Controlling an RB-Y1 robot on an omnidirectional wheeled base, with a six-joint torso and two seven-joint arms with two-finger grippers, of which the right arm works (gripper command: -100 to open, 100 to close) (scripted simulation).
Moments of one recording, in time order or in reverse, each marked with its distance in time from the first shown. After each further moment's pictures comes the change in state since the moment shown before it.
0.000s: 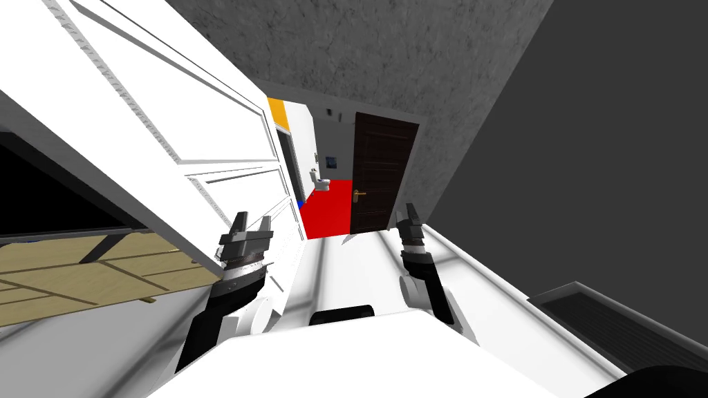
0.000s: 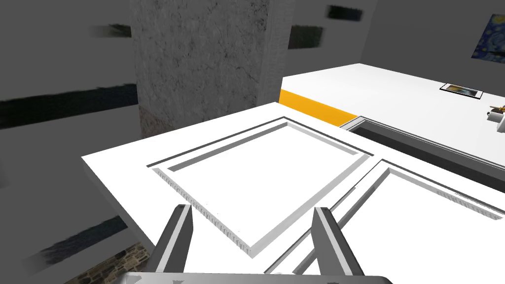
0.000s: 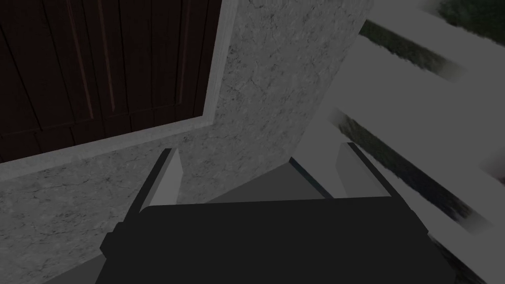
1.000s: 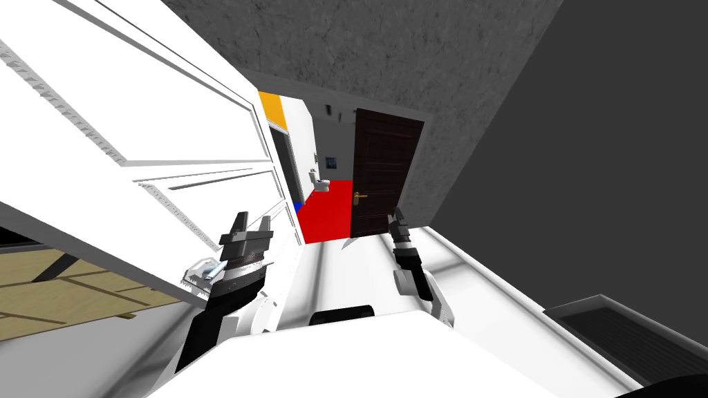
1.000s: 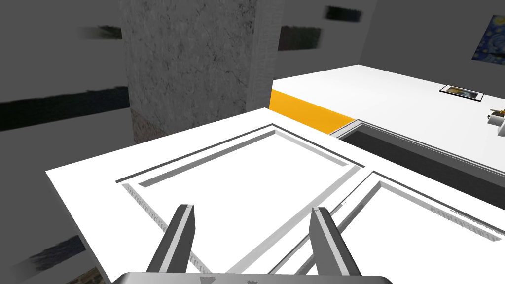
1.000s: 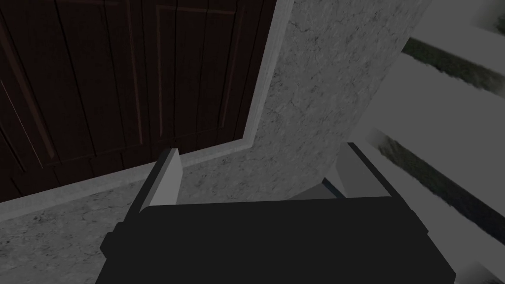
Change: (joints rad) arm -0.125 -0.043 -0.016 0.221 0.028 -0.012 -0.064
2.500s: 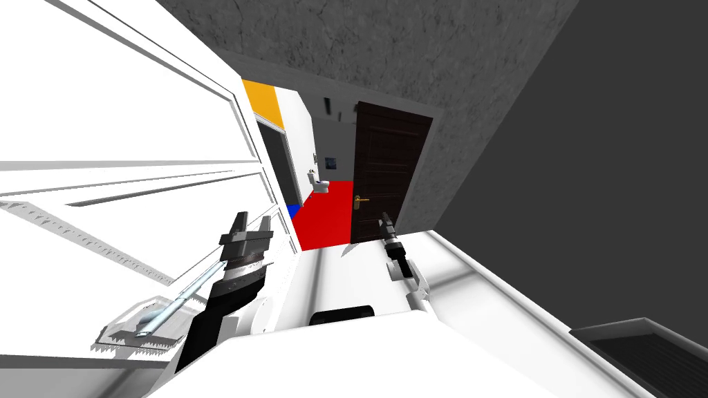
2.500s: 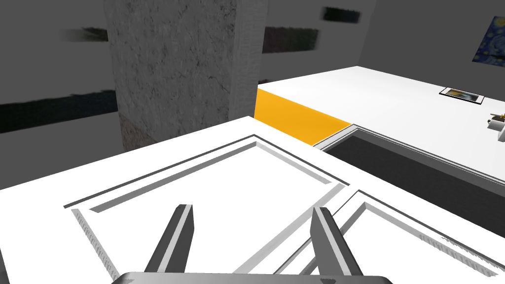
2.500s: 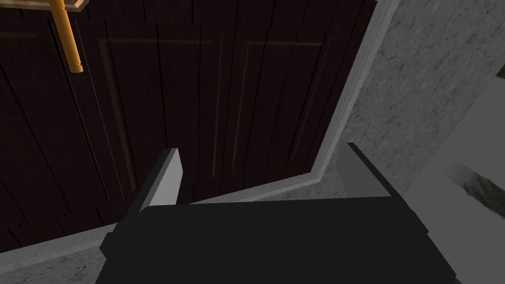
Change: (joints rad) arm -0.227 -0.058 -0.025 0.410 0.052 -0.027 -0.112
